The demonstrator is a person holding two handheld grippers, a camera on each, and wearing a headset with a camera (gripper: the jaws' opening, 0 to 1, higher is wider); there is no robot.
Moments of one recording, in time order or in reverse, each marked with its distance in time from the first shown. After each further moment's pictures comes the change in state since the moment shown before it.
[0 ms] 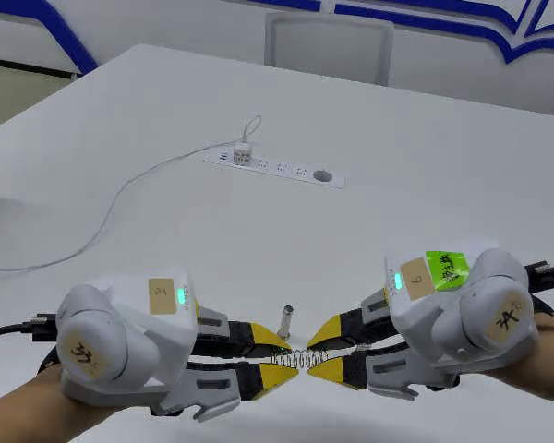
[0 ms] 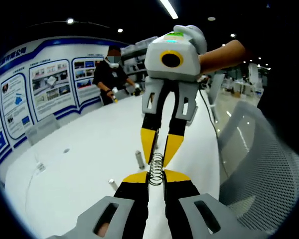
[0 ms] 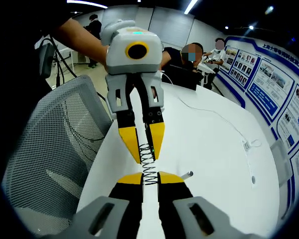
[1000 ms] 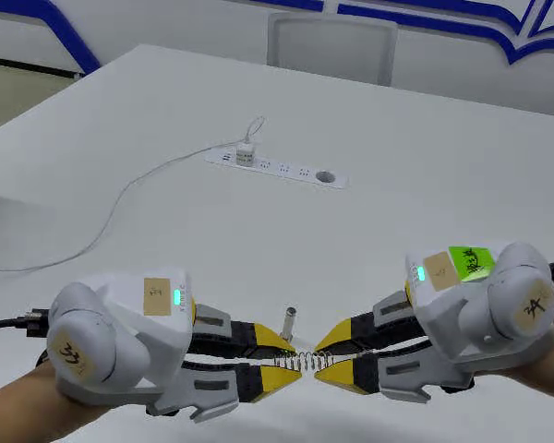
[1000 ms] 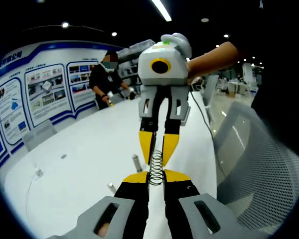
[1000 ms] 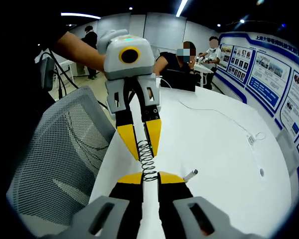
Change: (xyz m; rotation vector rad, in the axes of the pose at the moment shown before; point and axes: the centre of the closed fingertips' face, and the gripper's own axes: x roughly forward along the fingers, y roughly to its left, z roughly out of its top) left arm -0.004 -0.002 0.005 0.028 -0.027 -0.045; right arm -0.007 0.001 0.001 0.106 -0.069 0.045
